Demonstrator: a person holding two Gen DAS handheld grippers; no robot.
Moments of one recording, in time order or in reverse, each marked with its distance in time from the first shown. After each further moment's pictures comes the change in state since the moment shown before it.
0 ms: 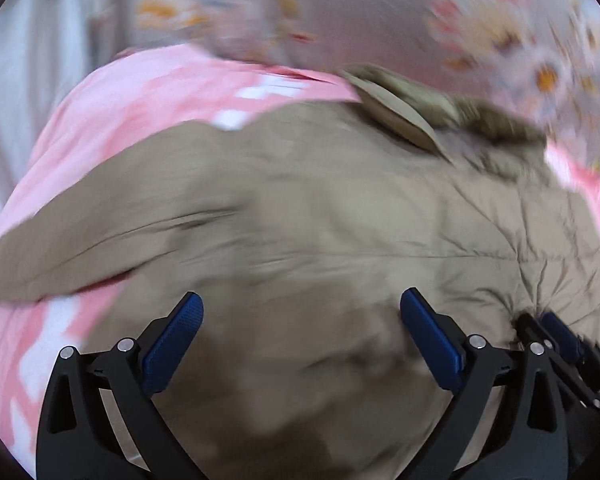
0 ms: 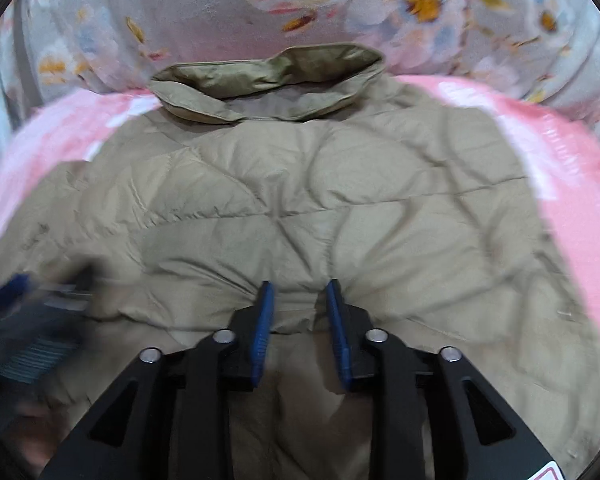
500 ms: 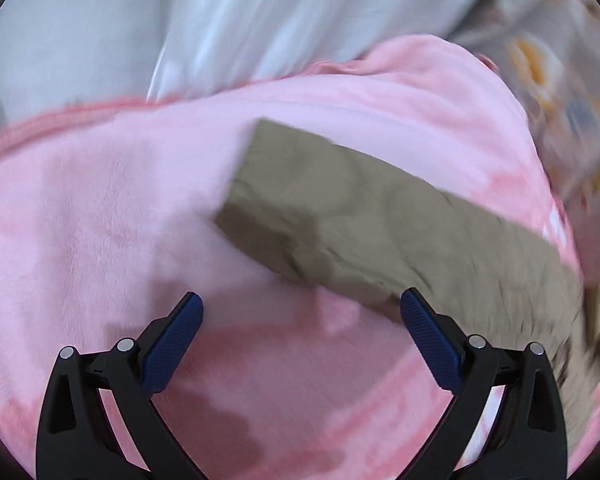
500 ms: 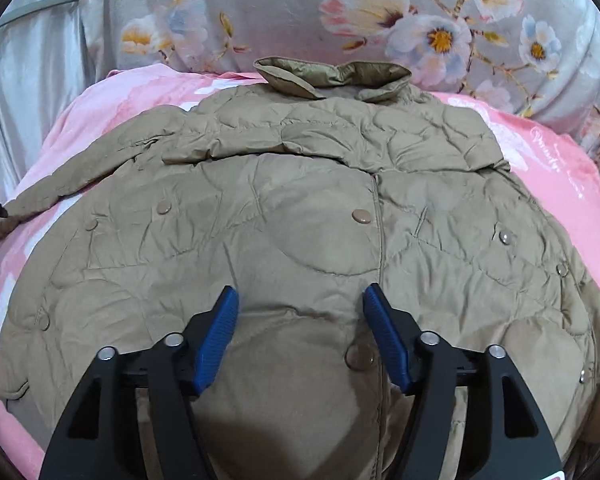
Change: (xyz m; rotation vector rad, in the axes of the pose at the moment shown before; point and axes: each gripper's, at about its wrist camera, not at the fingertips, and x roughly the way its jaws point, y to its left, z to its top) left arm -0.040 0.375 -0.039 -0.697 0.087 0.217; right arm -0.086 0.045 -0.111 -0.104 -0.066 0.113
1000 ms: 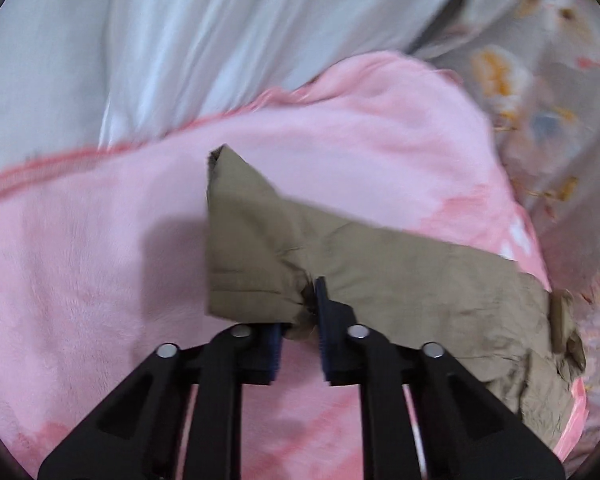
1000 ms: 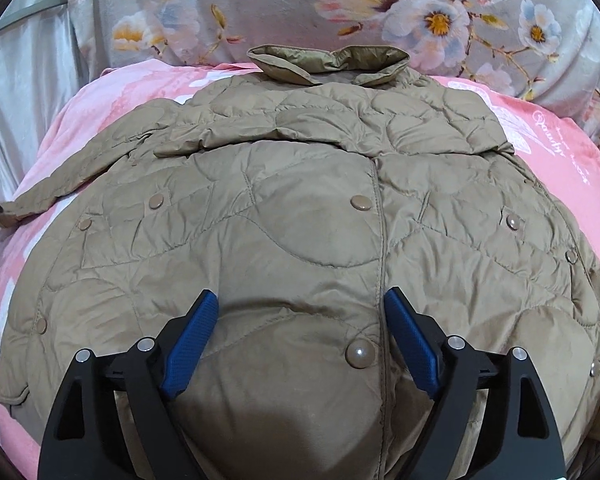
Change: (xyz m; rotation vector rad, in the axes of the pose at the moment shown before) left arm -0.031 -0.053 0.024 0.110 -0.056 -0.114; right arm 0.006 -0.006 -0.003 0.048 0.032 0.007
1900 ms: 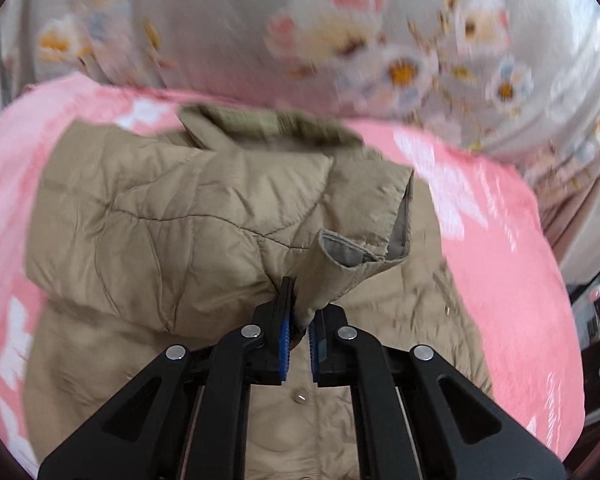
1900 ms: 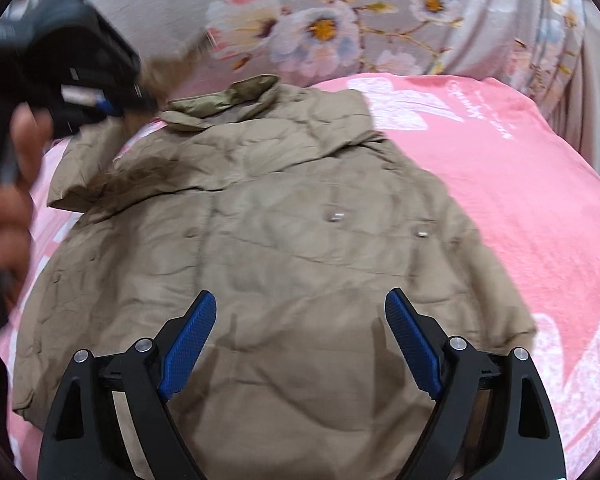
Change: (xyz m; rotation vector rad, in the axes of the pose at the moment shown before) left arm -0.069 -0.383 -0.264 0.752 0.183 -0.418; right arm -0.065 -0.124 -0.007 0.216 -0.052 -0.094
